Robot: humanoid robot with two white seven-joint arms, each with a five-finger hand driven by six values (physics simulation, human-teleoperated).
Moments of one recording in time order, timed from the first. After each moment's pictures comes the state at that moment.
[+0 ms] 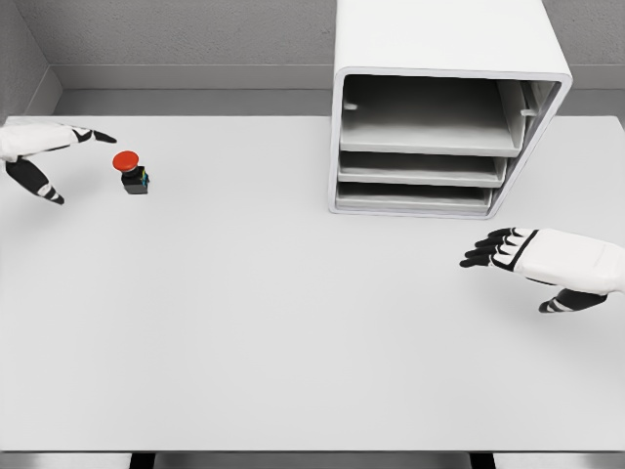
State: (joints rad) left arm -0.90 0.74 -0.66 -0.77 -0.32 -0.61 -0.61; right arm -0.07 -1.01 0.15 -1.76 0.26 -0.61 0.61
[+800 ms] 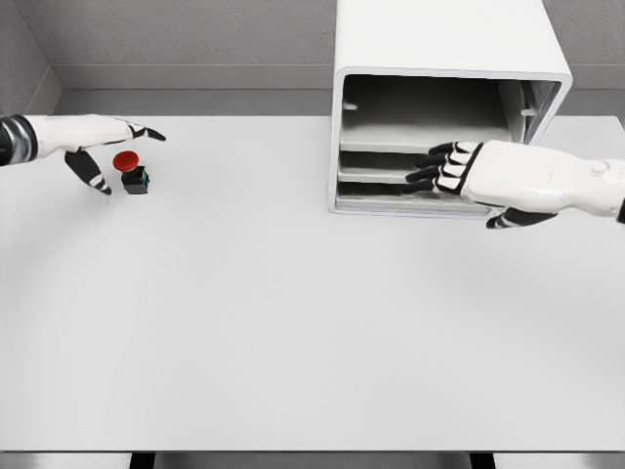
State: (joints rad) left arm -0.97 0.58 -0.66 -0.70 -0.47 -0.61 -0.61; right arm -0.56 -0.92 0.44 -1.75 0.25 -0.61 0.61
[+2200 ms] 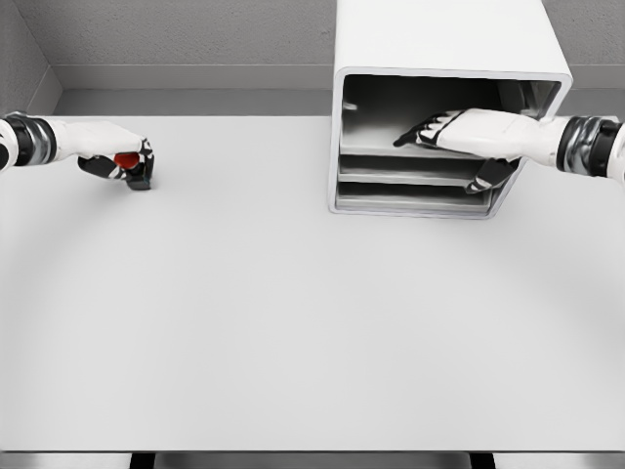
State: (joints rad) left arm -0.99 0.56 -0.69 -0.71 -0.62 -0.61 -0.61; right arm -0.82 -0.76 0.70 -1.38 0.30 -0.48 0.61
